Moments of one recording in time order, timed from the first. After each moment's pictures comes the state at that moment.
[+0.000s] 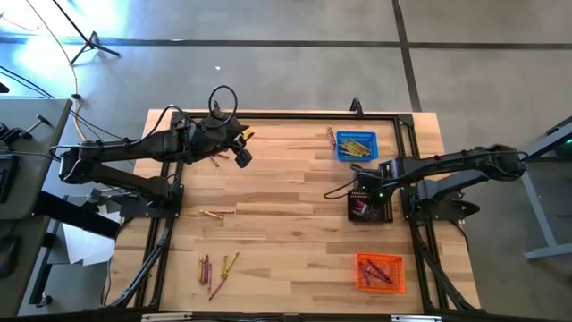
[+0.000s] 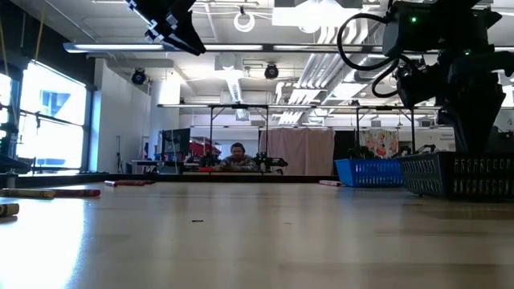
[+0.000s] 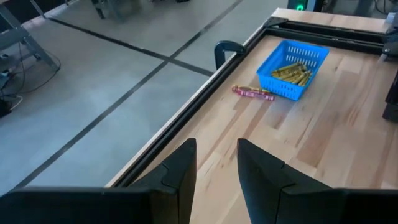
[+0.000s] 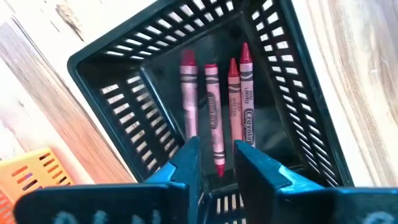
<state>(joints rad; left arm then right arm) 0.18 1.11 1.01 -0.42 -0.51 -0.07 -0.02 1.17 0.67 -0.94 -0.16 0.49</state>
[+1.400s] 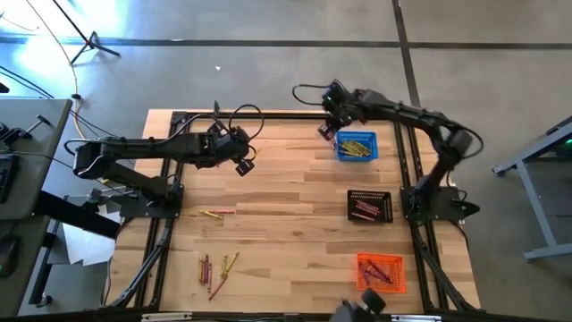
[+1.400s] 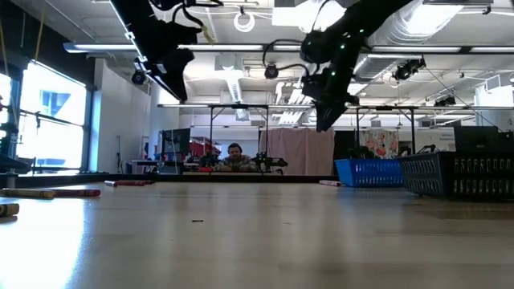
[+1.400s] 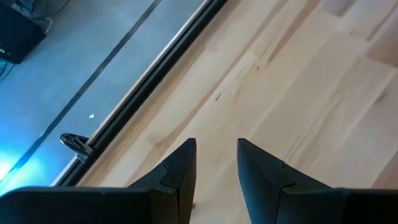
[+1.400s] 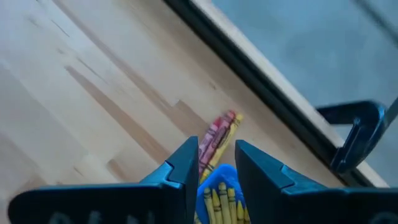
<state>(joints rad) 0.18 1.29 1.01 -0.71 -0.59 -0.23 -0.63 1.71 1.38 -0.78 0.16 0.09</state>
